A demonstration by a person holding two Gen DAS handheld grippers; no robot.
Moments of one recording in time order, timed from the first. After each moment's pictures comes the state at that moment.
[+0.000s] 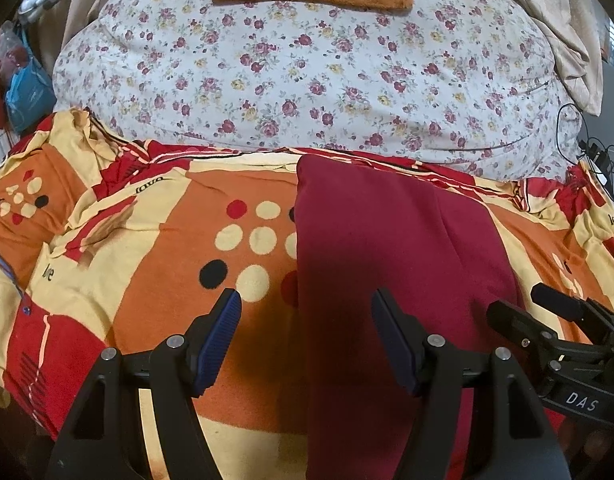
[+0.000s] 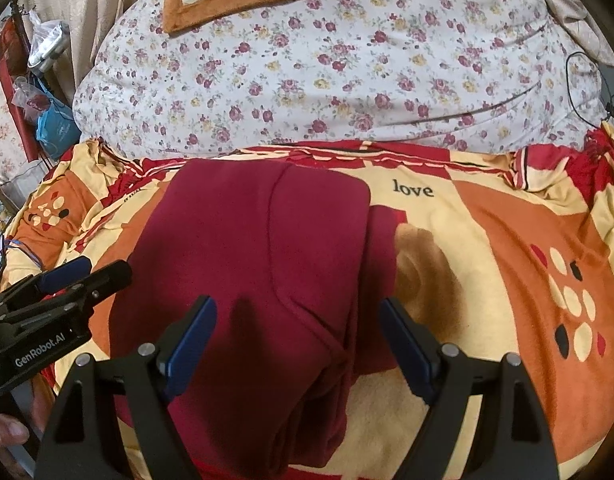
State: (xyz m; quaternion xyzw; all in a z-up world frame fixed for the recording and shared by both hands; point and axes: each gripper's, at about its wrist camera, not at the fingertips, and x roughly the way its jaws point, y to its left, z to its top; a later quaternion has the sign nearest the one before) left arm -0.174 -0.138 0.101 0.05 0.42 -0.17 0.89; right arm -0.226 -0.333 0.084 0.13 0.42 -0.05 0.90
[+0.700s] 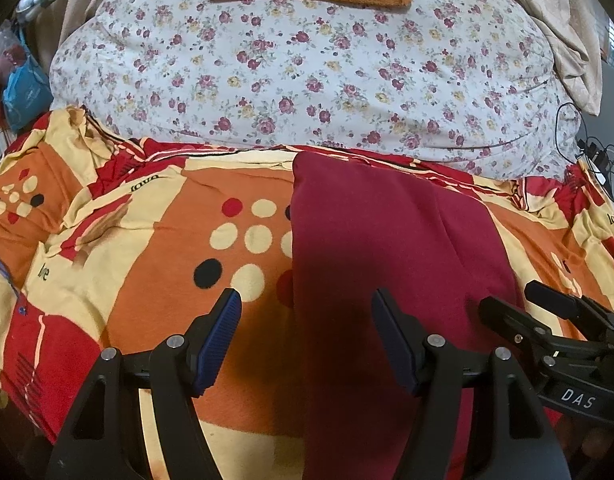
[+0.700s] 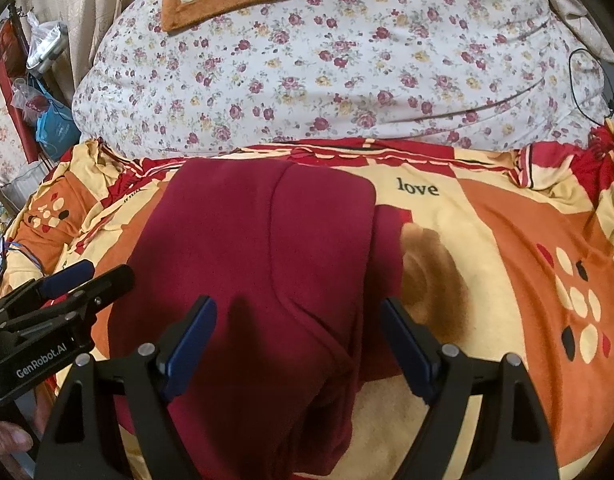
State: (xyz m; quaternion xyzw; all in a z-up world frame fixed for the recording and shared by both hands) left arm -0.173 -0.143 0.098 0.04 0.42 -0.18 0.89; right arm -0.222 -0.333 0.082 0.13 0.42 -0.05 0.90
